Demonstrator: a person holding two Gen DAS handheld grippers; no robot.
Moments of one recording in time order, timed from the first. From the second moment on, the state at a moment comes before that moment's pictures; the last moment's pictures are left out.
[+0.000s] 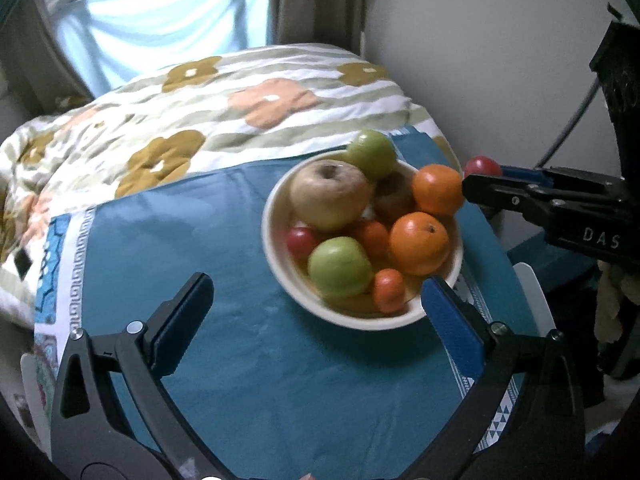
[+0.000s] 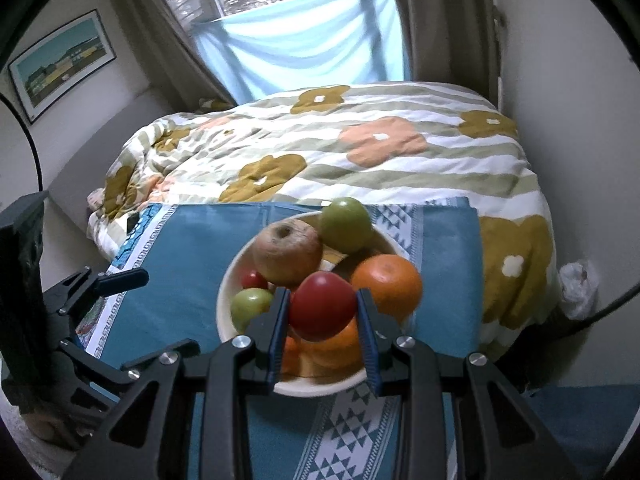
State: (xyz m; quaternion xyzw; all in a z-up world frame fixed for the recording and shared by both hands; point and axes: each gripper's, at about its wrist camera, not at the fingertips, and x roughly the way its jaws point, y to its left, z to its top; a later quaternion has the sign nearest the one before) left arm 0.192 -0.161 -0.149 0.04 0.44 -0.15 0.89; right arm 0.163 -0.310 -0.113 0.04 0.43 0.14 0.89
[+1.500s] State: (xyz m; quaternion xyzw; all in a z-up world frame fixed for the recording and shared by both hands) left arm 0.131 -0.058 -0.089 -0.01 0.41 -0.05 0.91; right arm 0.121 -0.263 -0.077 0.02 0.39 0.14 0.91
